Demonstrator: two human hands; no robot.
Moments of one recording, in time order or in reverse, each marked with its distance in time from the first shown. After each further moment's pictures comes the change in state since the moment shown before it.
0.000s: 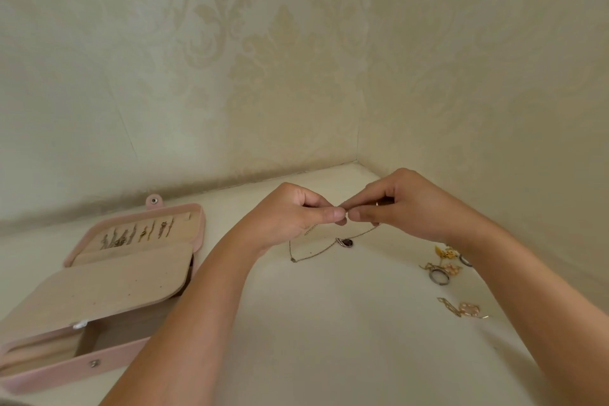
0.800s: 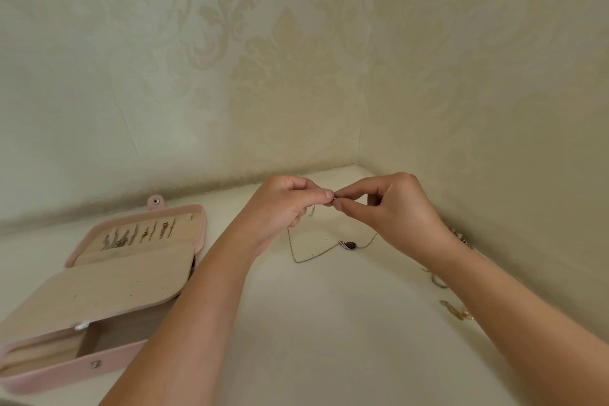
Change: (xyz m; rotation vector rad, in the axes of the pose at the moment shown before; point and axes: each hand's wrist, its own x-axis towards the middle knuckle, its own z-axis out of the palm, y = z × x) left_hand 0.002 -0.001 -0.006 -0.199 0.158 0.018; right_hand -0.003 -0.015 0.028 0.032 0.344 -0.023
